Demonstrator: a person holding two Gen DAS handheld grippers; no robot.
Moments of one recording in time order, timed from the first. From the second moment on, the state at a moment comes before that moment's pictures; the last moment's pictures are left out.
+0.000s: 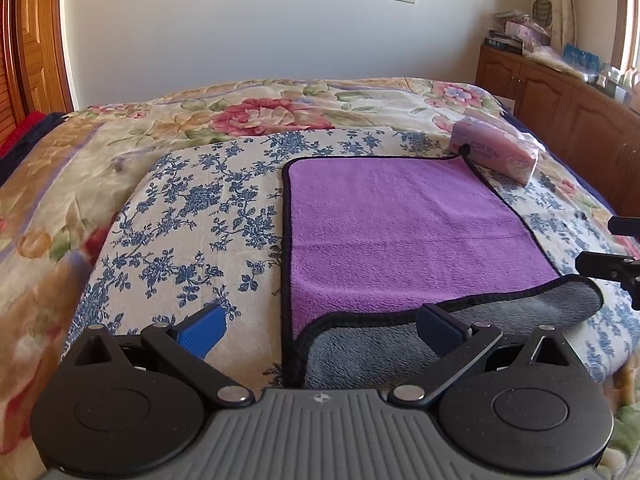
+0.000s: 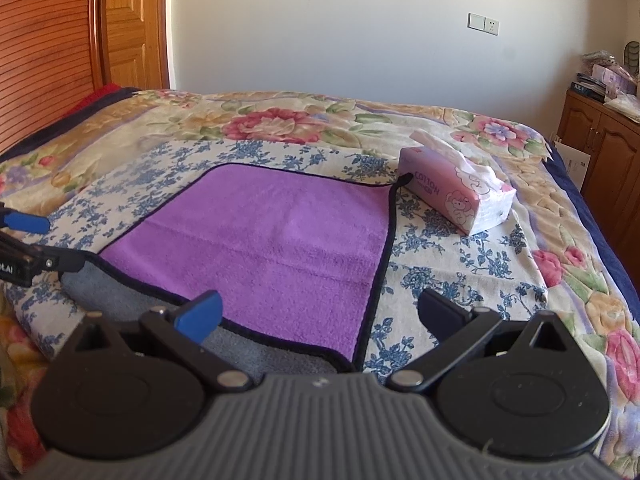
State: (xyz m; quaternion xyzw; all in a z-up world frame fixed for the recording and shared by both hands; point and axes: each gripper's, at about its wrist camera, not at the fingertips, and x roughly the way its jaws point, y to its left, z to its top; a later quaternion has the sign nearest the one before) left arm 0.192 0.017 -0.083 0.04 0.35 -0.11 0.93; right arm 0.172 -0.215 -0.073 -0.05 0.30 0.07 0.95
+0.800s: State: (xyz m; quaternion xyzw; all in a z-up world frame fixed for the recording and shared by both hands) left arm 0.208 0.026 -0.102 0.03 0.39 -0.15 0.91; right arm 0.184 -0.227 -0.090 -0.01 0.38 0.09 0.92
